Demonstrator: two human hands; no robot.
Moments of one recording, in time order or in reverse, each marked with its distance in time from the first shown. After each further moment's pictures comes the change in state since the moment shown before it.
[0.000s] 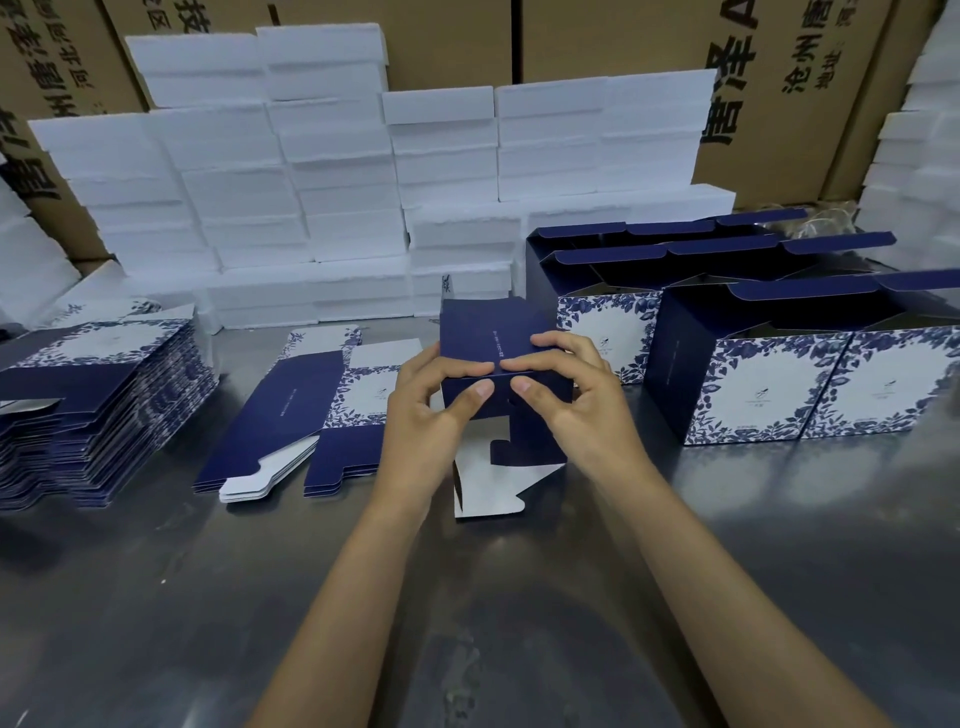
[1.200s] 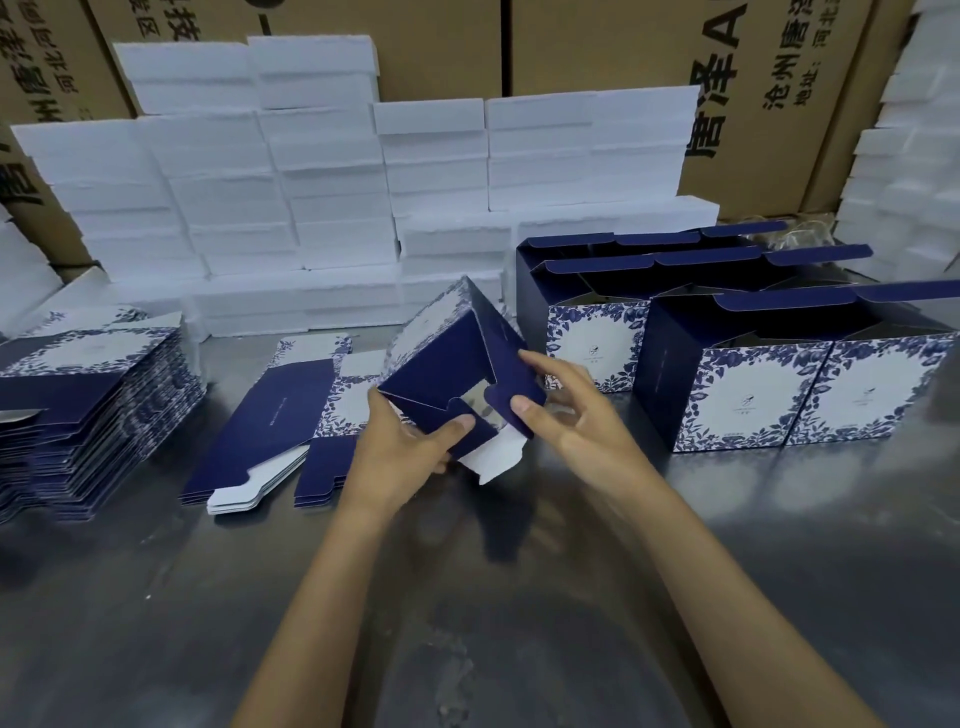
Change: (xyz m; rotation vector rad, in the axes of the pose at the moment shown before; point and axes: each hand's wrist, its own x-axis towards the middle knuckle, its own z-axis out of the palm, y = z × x) left_hand 0.008 -0.017 -0.018 0.239 -0.032 -0.387; right_hand -0.002 0.016 -0.011 0.113 -0.137 0.126
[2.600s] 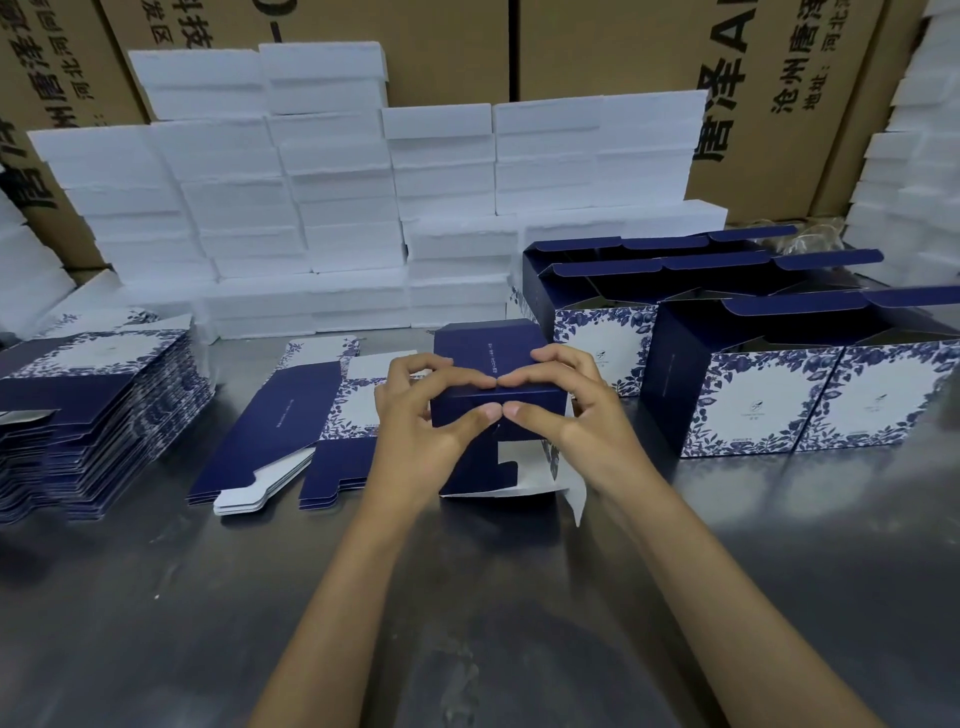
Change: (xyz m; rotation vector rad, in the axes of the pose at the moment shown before) left_hand -0.018 0.024 0.005 0.001 0.075 0.488; right_hand -0.002 -0.022 0.008 0.022 0.058 -0.021
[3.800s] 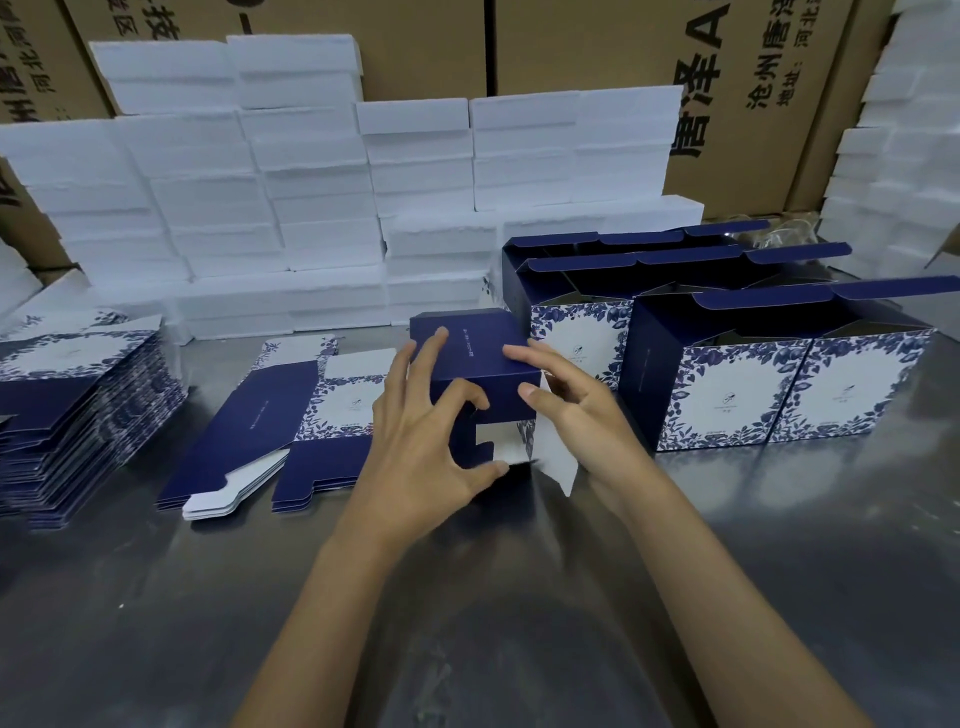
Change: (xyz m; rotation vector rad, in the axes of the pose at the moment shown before) left_hand -0.006 -0.021 0.015 0.525 -0.191 0.302; right_hand 0.005 0.008 -0.020 0.123 -0.044 0.090
